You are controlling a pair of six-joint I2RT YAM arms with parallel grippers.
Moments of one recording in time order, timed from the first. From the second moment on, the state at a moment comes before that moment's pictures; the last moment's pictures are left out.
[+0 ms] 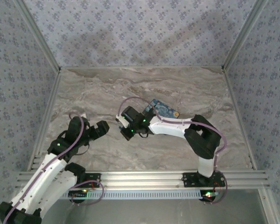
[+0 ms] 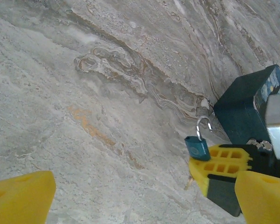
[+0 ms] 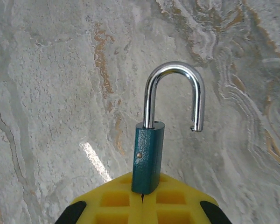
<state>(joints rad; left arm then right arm) -0.44 0.63 0.59 -0.70 0.01 -0.83 0.99 1.86 1.23 -0.31 -0.16 0.16</state>
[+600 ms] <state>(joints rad) -0.44 0.62 0.57 -0.70 0.01 -0.87 0.97 1.98 1.29 -0.37 -0.21 0.21</state>
